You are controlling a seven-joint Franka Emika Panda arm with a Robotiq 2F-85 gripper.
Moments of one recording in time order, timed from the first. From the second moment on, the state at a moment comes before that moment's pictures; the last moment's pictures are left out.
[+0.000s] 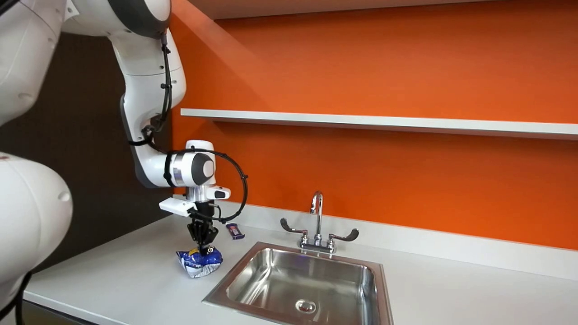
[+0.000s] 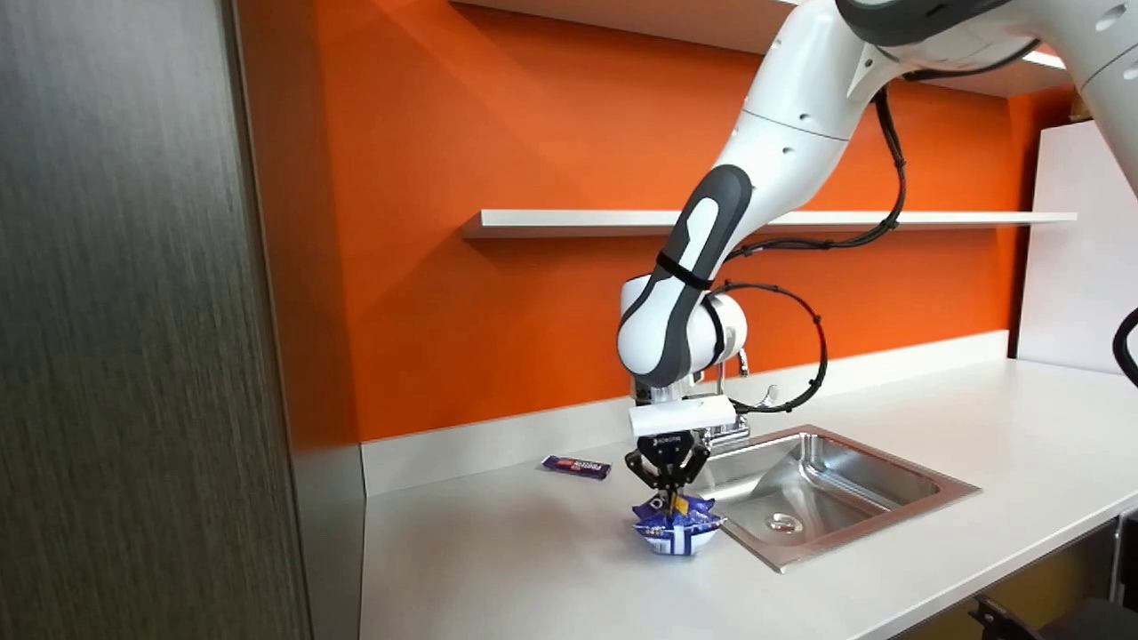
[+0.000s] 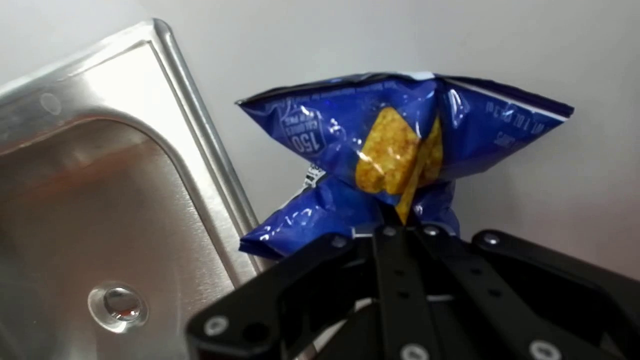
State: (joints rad) arm 0.21 0.40 -0.03 -2.24 -0.11 2.57 0.55
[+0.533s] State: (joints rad) arm 0.22 0.26 -0.03 -2.27 -0.13 2.50 0.51
